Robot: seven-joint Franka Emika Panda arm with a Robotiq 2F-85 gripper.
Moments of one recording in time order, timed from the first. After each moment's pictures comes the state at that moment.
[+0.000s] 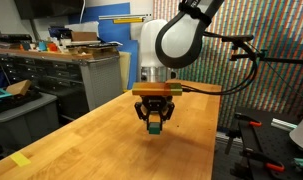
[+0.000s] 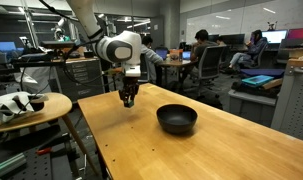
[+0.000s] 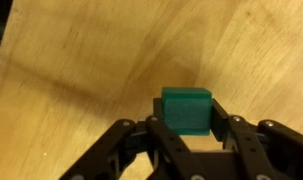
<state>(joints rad) 0.24 0.41 0.07 -2.21 0.20 2.58 1.27</state>
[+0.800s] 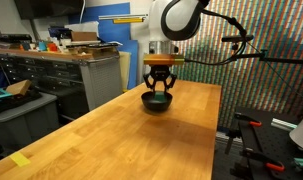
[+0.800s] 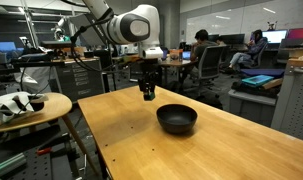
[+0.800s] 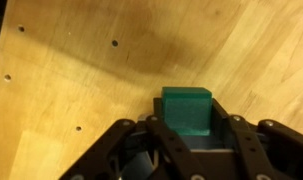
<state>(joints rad) 0.13 0.27 -0.04 -2.20 0.03 2.46 1.19</state>
